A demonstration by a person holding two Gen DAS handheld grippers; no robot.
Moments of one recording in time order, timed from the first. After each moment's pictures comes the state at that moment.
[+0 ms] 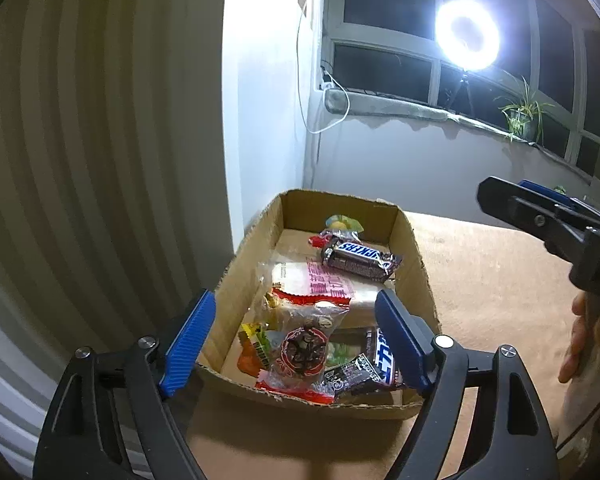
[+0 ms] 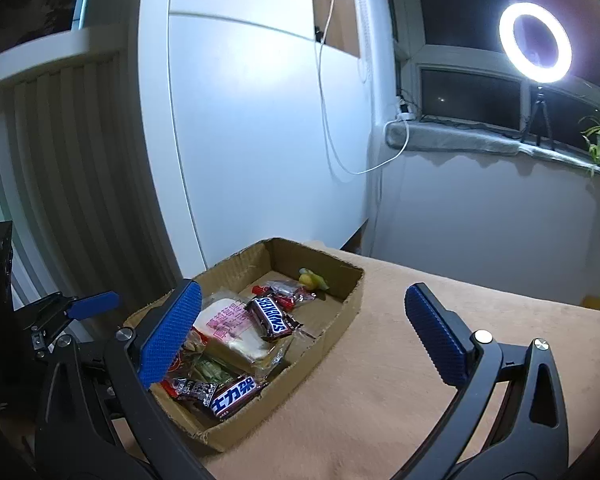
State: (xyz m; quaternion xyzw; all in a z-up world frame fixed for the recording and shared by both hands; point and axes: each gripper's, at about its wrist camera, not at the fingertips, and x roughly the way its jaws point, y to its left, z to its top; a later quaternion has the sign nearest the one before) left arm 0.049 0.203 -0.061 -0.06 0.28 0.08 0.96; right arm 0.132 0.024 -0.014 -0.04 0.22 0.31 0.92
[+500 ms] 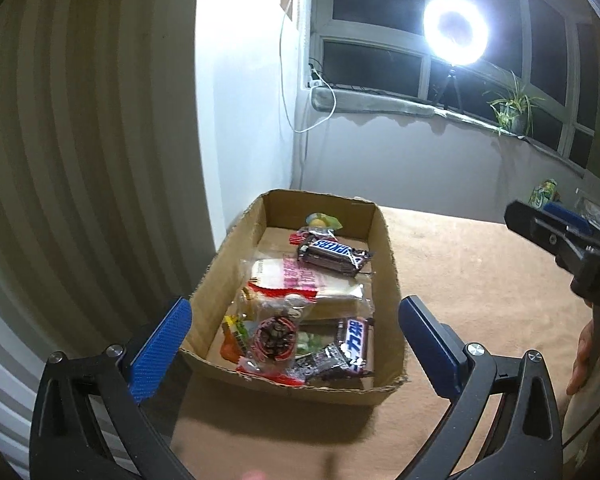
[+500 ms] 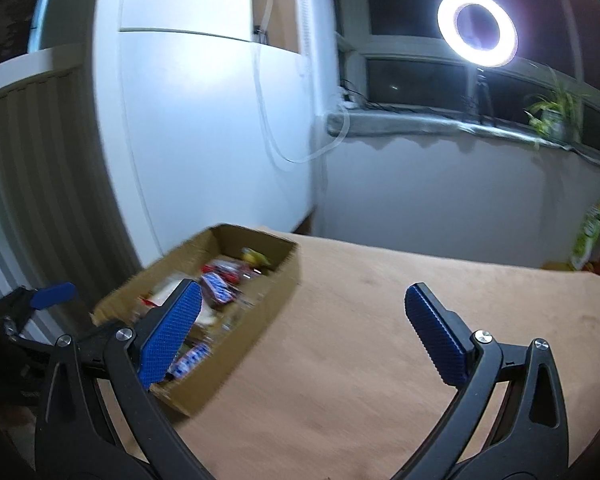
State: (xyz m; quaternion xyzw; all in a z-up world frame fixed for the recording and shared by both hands) left arm 0.046 0.183 -0.050 -0.05 0.29 0.07 0.95; right arm 0.113 -0.029 -0.016 -0.03 0.24 0.21 0.95
